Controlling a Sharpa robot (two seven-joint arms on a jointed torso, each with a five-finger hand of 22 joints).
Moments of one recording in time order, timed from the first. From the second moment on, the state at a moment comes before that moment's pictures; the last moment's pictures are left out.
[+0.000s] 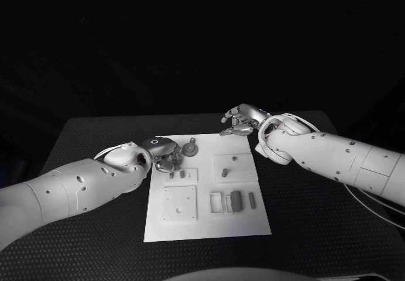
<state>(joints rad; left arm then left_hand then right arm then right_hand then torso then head) 1.18 -0.56 -0.19 1.11 -1.57 -0.30 0.09 1.15 -0.16 0.48 -0.25 0.06 0.89 0.12 0.24 0.48 1.29 0.04 0.10 0.44 1.15 -0.07 1.28 0.66 0.04 1.34 -0.16 0.54 1.31 1.14 -0.68 0.08 1.25 -1.28 -0.34 -0.09 1.02 -0.15 0.51 -0.26 0.05 0.80 0.16 0.21 0.51 1.06 0.05 1.07 1.07 1.22 -0.06 1.39 0.85 0.23 1.15 0.01 0.78 1.31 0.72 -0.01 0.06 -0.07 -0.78</state>
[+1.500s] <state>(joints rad) 1.18 -0.56 -0.19 1.11 -1.54 -0.32 0.10 1.17 -0.09 0.53 -0.19 0.06 0.99 0.12 0.29 0.48 1.30 0.03 0.11 0.52 1.16 -0.08 1.31 0.69 0.04 1.35 -0.17 0.59 1.31 1.14 -0.67 0.08 1.24 -1.28 -0.34 -0.10 1.01 -0.15 0.52 -0.25 0.05 0.80 0.16 0.21 0.51 1.06 0.05 1.07 1.07 1.22 -0.06 1.39 0.85 0.23 1.15 0.00 0.78 1.31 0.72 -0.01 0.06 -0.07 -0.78</state>
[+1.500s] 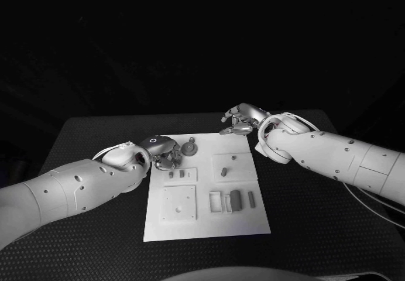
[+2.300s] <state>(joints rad) 1.18 -0.56 -0.19 1.11 -1.53 -0.32 0.10 1.21 -0.08 0.57 -0.22 0.06 1.03 0.10 0.31 0.50 1.33 0.02 0.11 0.56 1.17 -0.09 1.32 0.71 0.04 1.35 -0.18 0.62 1.31 1.14 -0.67 0.08 1.24 -1.28 -0.32 -0.12 1.01 -0.15 0.51 -0.25 0.05 0.79 0.16 0.21 0.50 1.06 0.05 1.07 1.07 1.22 -0.06 1.39 0.85 0.23 1.15 0.00 0.78 1.31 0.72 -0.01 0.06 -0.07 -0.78</state>
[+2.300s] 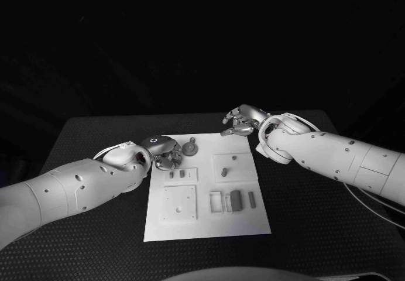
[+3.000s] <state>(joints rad) 1.18 -0.55 -0.19 1.11 -1.53 -0.32 0.10 1.21 -0.08 0.57 -0.22 0.06 1.03 0.10 0.31 0.50 1.33 0.02 0.11 0.56 1.17 -0.09 1.32 0.71 0.04 1.35 -0.18 0.62 1.31 1.13 -0.67 0.08 1.24 -1.28 -0.31 -0.12 1.01 -0.15 0.51 -0.25 0.05 0.79 0.16 0.21 0.50 1.06 0.06 1.07 1.06 1.22 -0.06 1.39 0.85 0.23 1.15 0.01 0.78 1.31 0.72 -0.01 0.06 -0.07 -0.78</state>
